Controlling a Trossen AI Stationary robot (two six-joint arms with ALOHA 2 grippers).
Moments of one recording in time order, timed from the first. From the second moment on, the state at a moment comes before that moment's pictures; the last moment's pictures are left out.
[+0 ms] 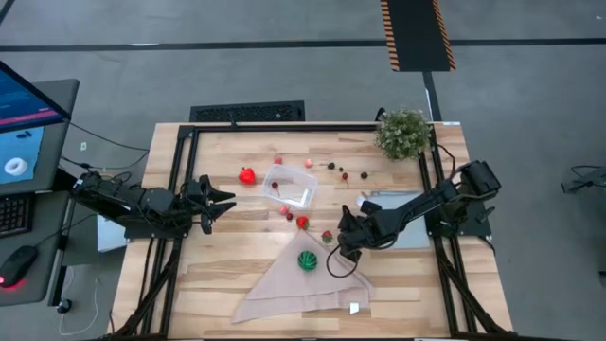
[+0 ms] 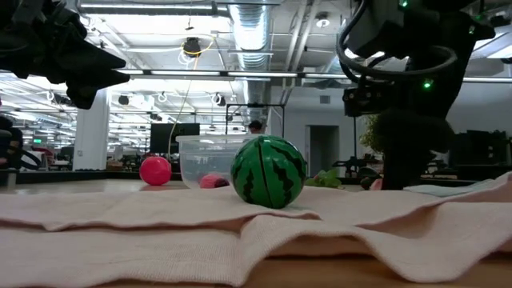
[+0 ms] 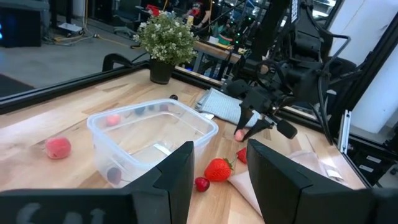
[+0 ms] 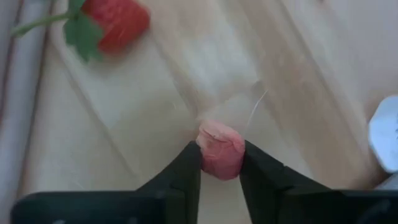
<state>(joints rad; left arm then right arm) -0.29 0.08 0.06 -0.04 -0.50 -0.35 0.32 1.74 0.90 -0.57 0.32 0.74</state>
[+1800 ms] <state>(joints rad) -0.29 0.08 0.06 -0.06 -0.54 -0.35 -0.10 1.79 1.22 -0.24 0.21 0.12</state>
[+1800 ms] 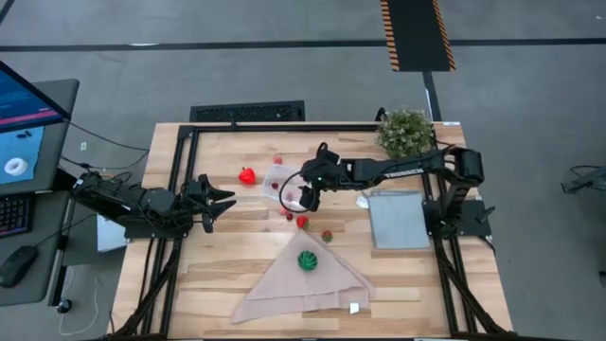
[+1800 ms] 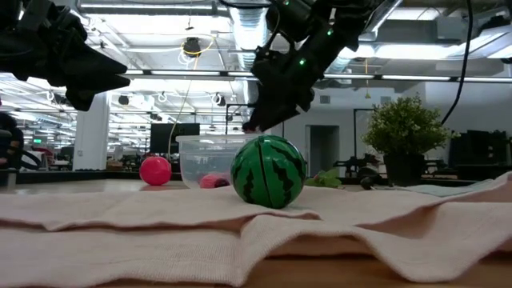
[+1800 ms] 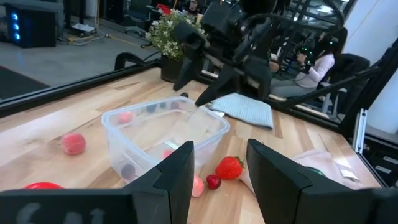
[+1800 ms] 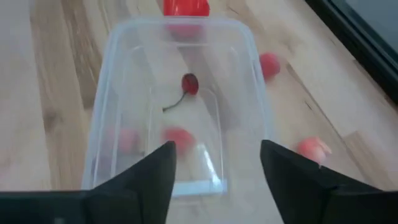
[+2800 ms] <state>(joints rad) -0.29 0.08 0.06 -0.07 -0.56 -0.36 0.23 1.67 1.27 -0.75 0.18 0.50</state>
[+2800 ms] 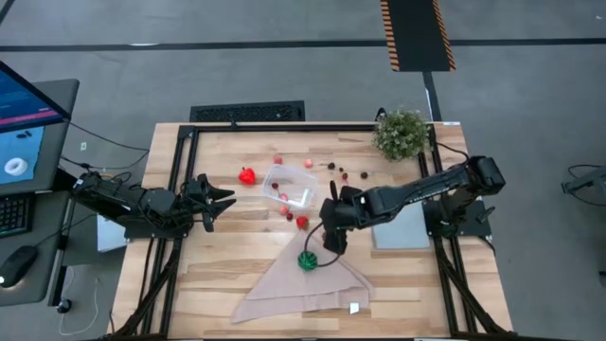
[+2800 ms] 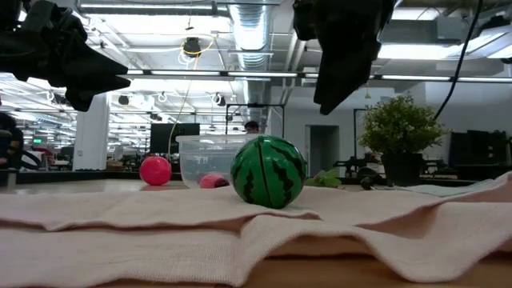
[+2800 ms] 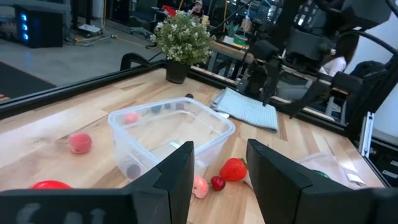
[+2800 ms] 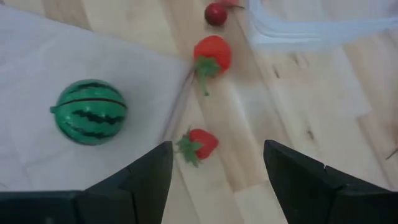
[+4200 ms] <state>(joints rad) -0.29 0.08 0.06 -0.08 -0.56 -0.38 0.27 1.72 0.94 -0.30 0.18 0.60</state>
